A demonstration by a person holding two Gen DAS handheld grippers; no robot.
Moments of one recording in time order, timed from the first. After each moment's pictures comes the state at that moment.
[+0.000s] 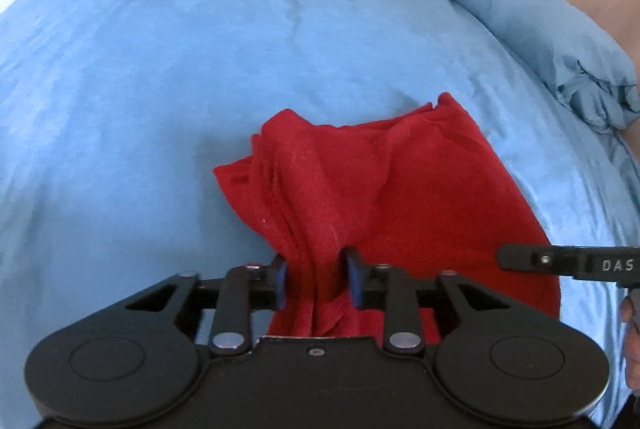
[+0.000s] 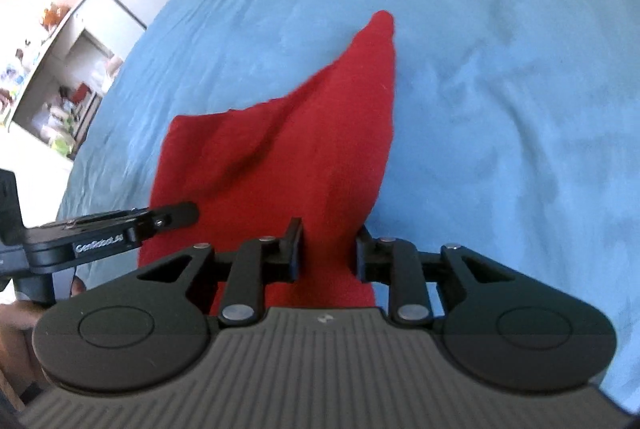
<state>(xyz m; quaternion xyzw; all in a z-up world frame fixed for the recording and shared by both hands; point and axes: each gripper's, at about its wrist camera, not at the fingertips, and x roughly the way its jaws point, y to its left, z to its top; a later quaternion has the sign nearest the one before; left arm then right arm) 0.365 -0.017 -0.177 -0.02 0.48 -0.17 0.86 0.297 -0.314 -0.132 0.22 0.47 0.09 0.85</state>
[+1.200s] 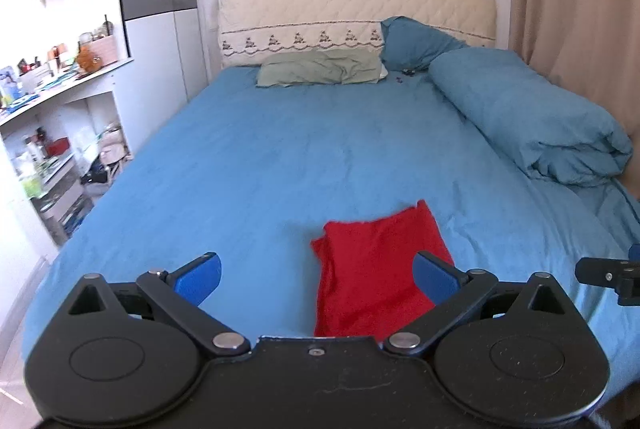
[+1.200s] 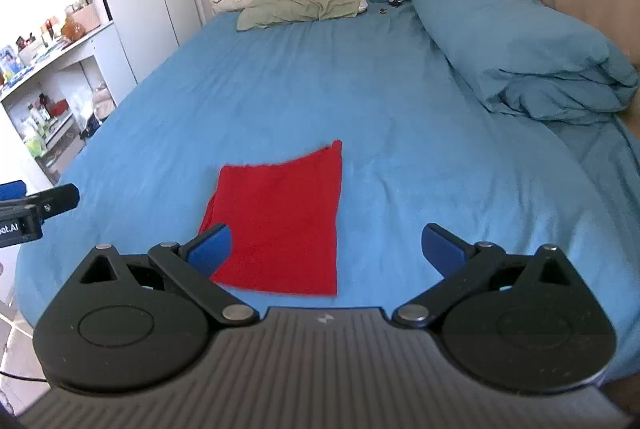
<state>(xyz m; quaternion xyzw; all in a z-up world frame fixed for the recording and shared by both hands) 0.087 -0.002 0.053 0.04 0.31 -0.05 0.95 0.046 -0.267 0.093 0.06 0.35 -0.03 0.93</state>
